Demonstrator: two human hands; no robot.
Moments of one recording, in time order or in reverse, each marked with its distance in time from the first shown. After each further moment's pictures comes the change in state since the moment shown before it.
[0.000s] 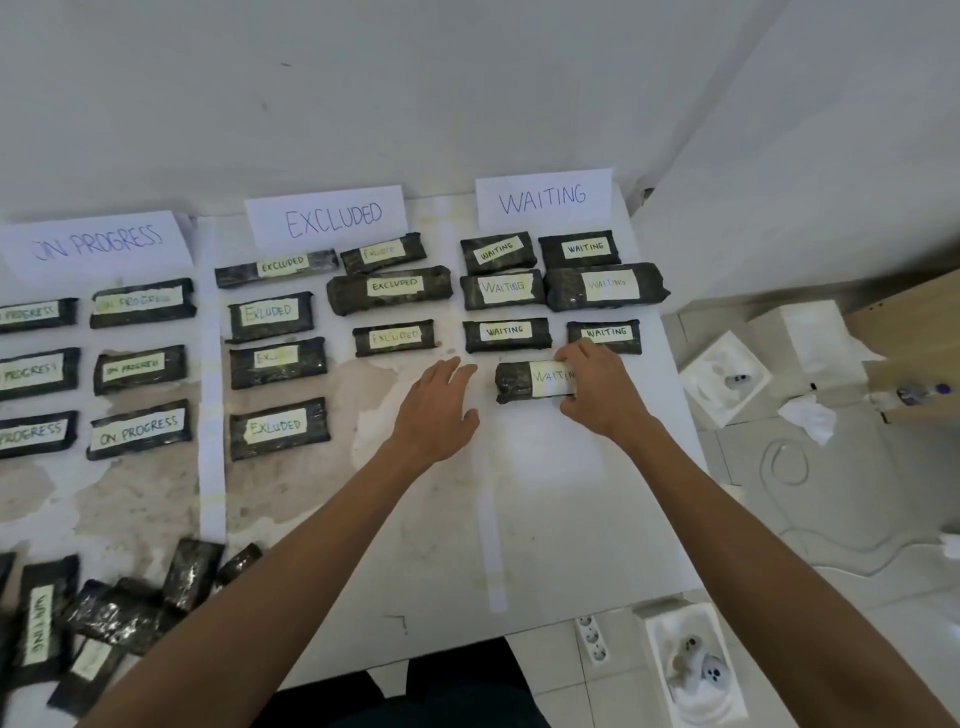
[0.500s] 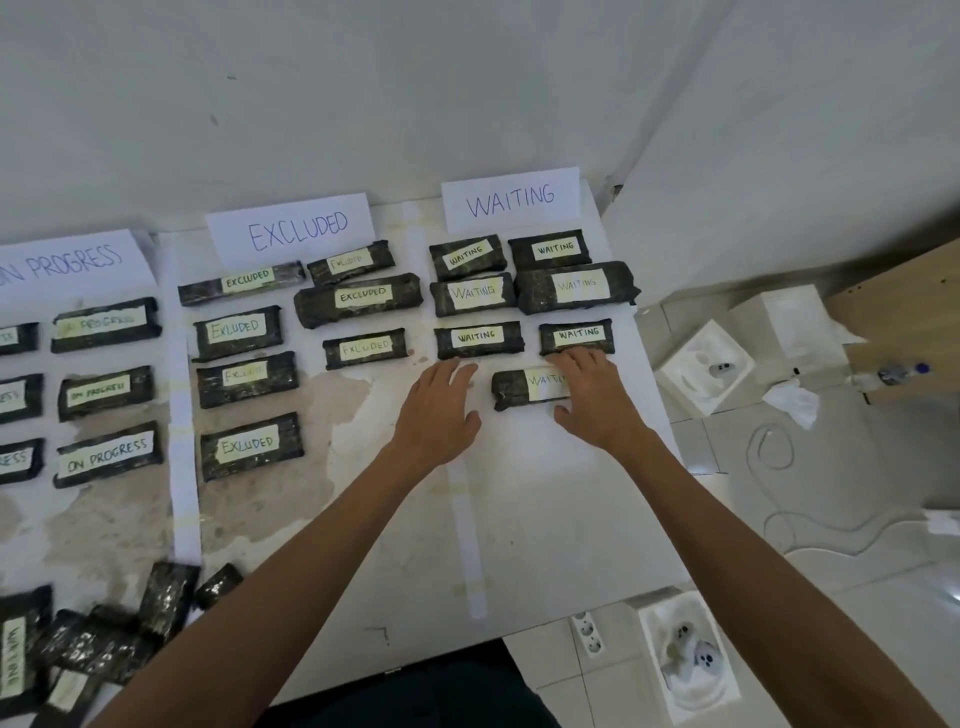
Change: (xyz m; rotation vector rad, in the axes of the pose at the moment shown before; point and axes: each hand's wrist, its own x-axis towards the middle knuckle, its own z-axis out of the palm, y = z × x) left_hand 0.016 0.036 0.005 0.029 -0.011 0.049; right_hand -0.017 0.025 -0.007 -0.010 -0.022 0.022
